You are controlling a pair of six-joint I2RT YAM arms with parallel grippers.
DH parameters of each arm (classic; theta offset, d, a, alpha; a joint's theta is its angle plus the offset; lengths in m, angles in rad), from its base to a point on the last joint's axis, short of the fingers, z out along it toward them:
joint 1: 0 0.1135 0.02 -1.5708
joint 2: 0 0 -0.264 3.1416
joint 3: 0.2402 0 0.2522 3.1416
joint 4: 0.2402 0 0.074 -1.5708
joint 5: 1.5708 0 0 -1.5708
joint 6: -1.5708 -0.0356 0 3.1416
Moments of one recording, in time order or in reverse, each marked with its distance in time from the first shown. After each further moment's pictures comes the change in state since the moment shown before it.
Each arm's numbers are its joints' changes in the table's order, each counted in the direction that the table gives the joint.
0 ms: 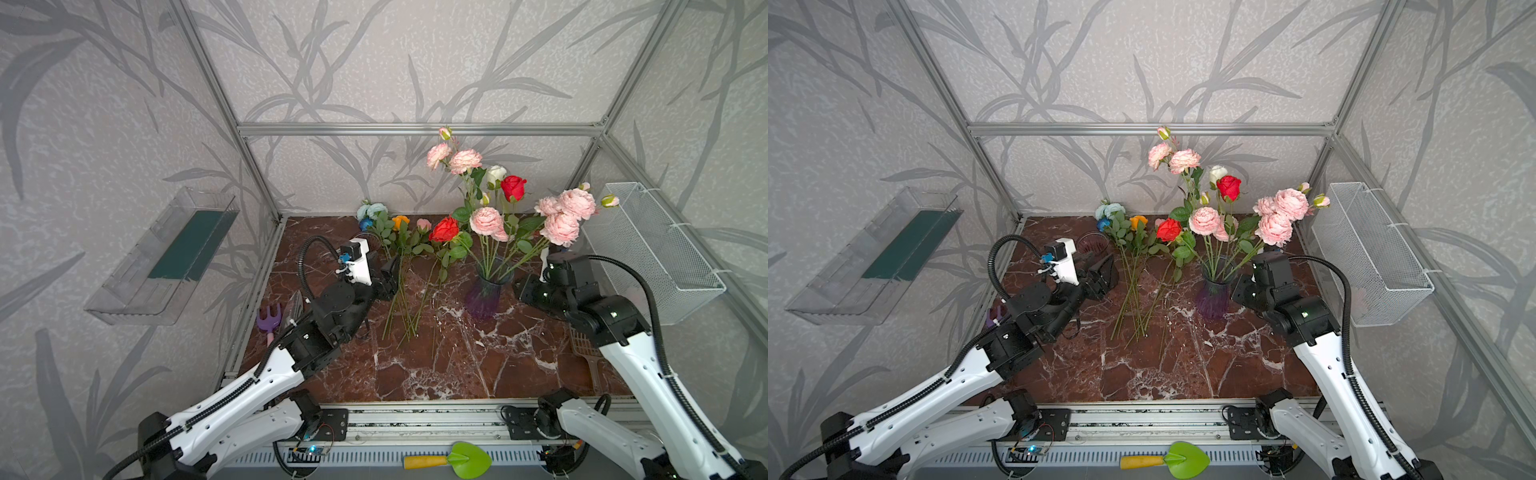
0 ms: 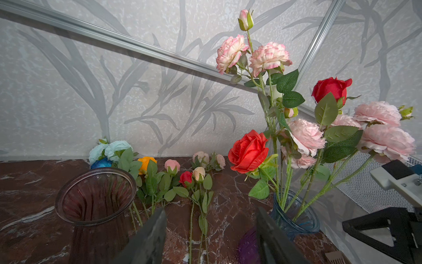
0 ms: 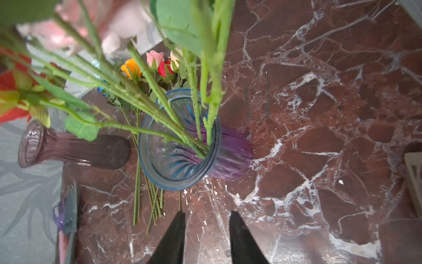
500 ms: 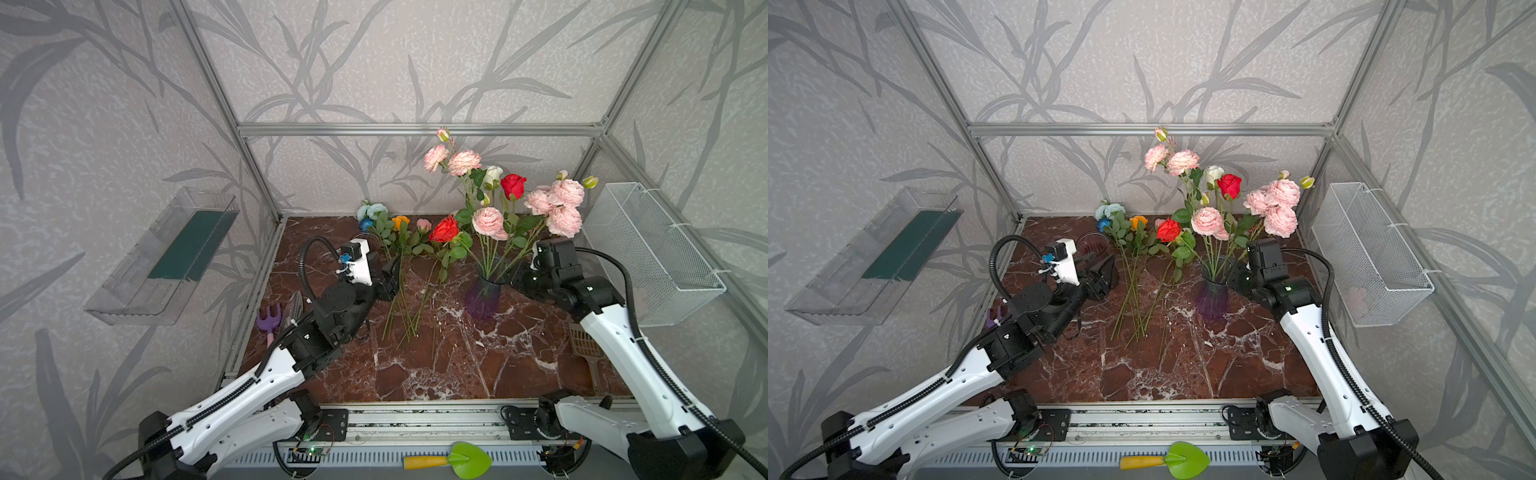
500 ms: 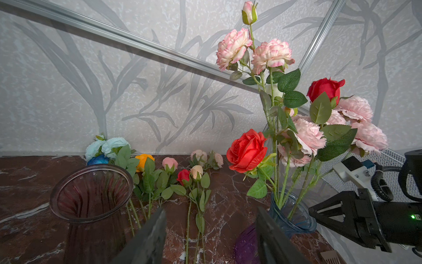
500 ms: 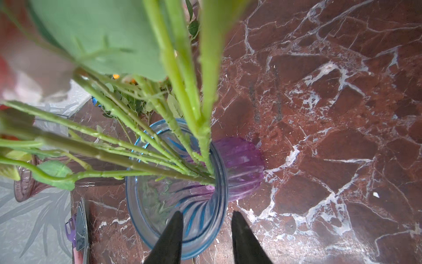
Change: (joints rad) left arm -0.002 0.005 0.000 0.003 0.004 0.024; right arm -0.059 0.143 0.000 -0.104 -0.066 -0.030
